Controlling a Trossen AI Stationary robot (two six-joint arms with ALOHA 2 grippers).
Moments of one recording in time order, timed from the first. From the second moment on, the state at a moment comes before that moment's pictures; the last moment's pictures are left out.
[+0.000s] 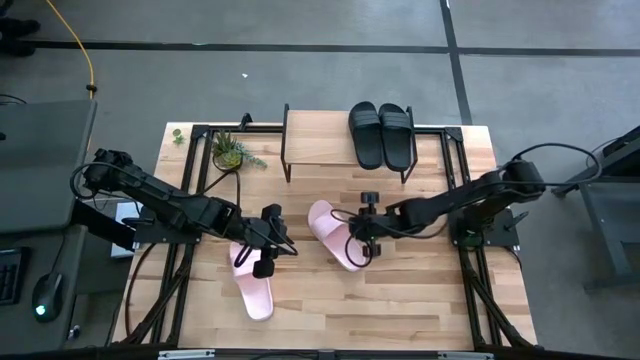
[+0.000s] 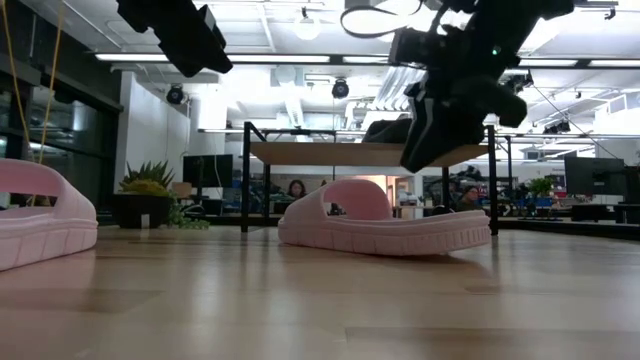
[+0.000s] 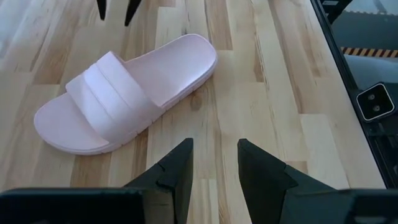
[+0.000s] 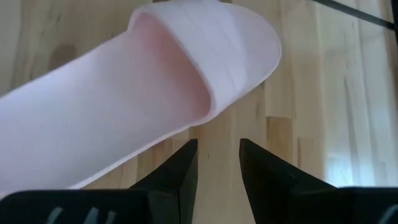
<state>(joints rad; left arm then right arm) -0.24 1.31 0.89 -0.34 -0.17 -0.27 0.22 1.58 0.97 -0.44 0.38 -0.03</state>
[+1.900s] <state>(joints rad) -0.24 1.31 0.89 -0.33 -0.17 -0.27 0.20 1.77 0.97 -0.14 0.49 -0.16</state>
